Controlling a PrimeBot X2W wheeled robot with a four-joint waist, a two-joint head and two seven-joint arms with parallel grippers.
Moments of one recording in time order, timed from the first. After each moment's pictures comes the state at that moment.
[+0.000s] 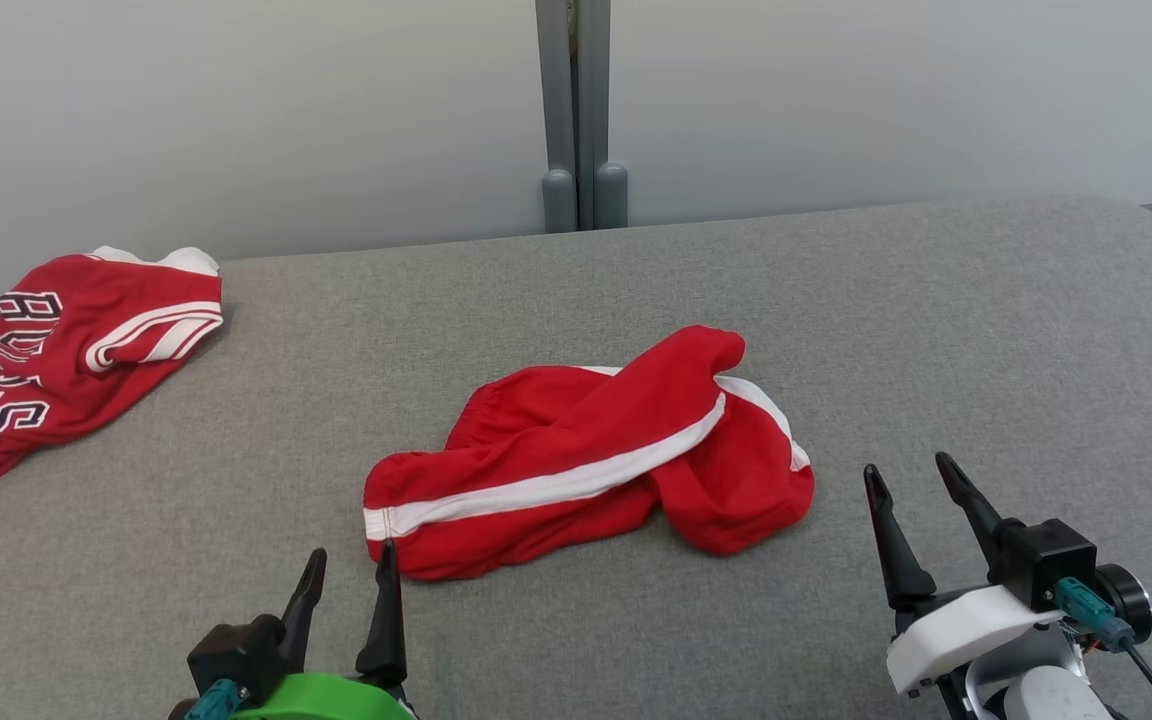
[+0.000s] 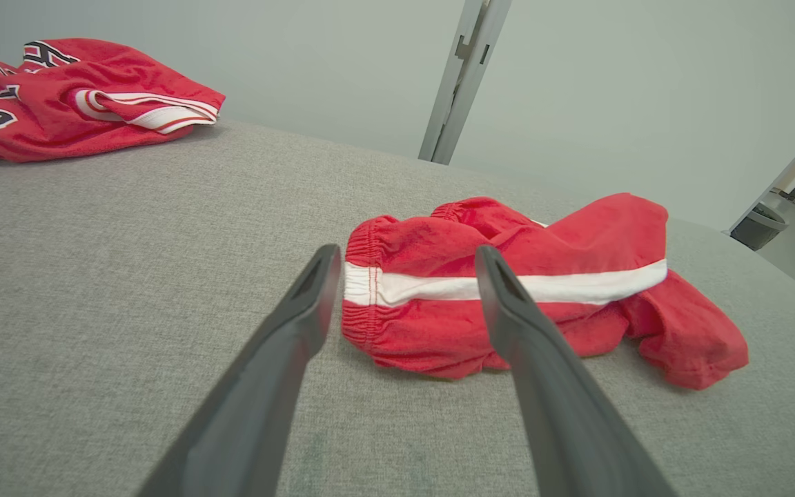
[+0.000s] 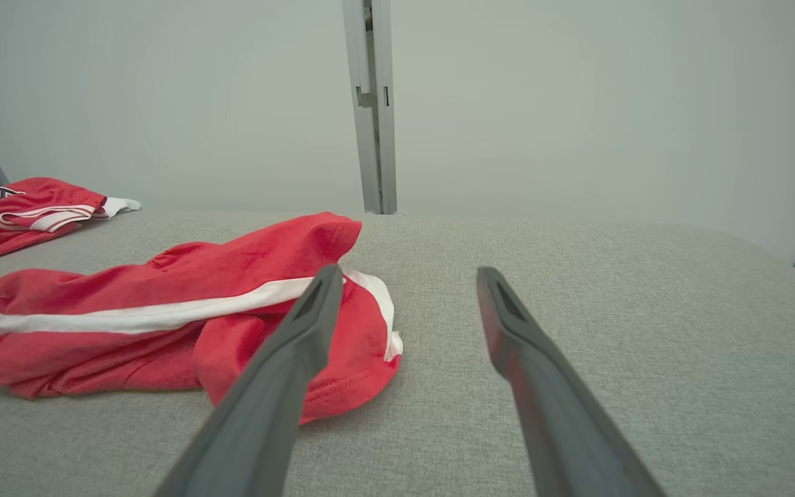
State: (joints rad) left arm 0.00 0.06 -0.20 0.33 -0.42 -0.09 -0.26; right arm -0.08 -0.05 0.04 0.26 0.12 0.13 -0.26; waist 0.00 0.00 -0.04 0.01
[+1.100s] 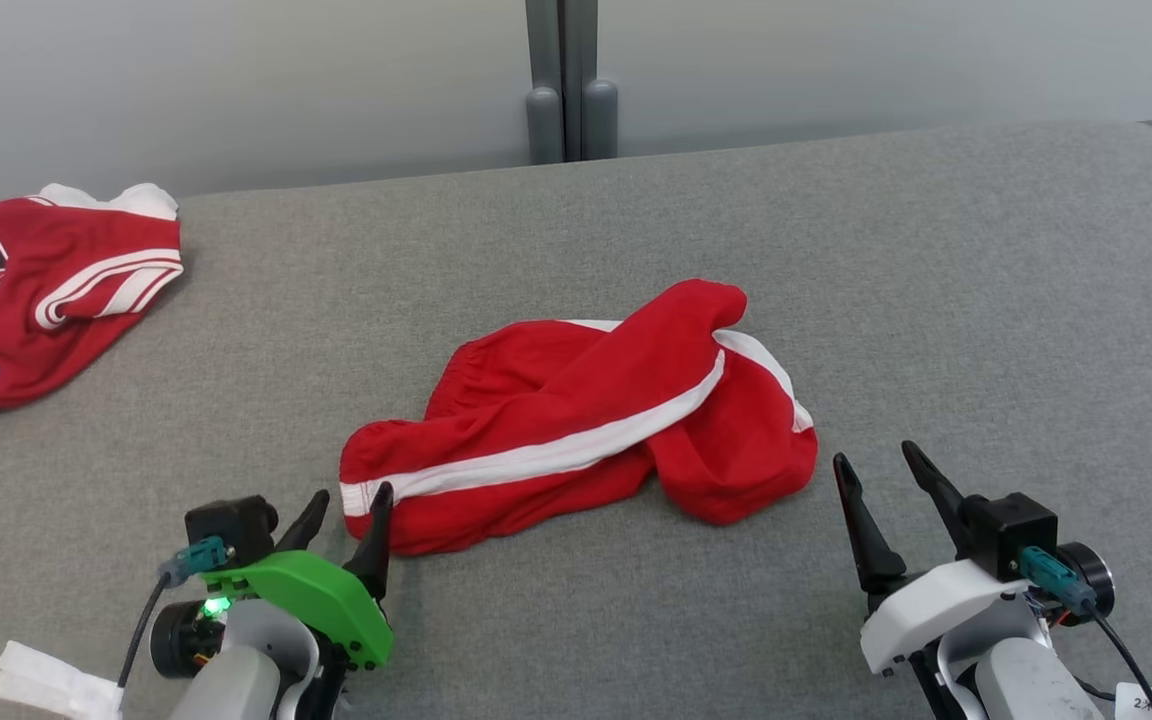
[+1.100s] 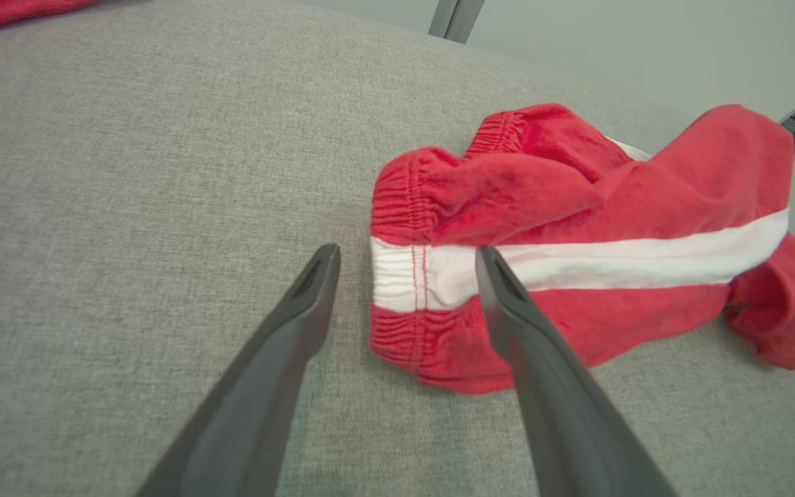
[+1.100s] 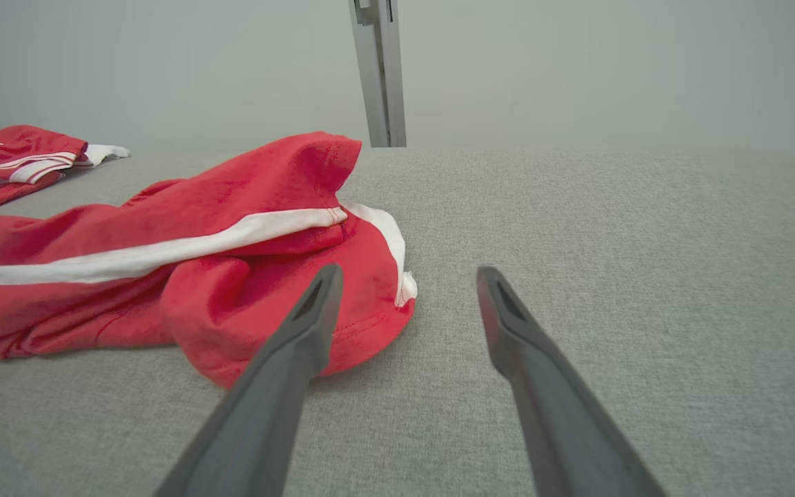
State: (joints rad) left arm -0.29 0.16 -0.34 0.62 -0.63 -0.13 -0.10; right arm -0.16 -0.05 0.09 0.37 0.16 0.13 -0.26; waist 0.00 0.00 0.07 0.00
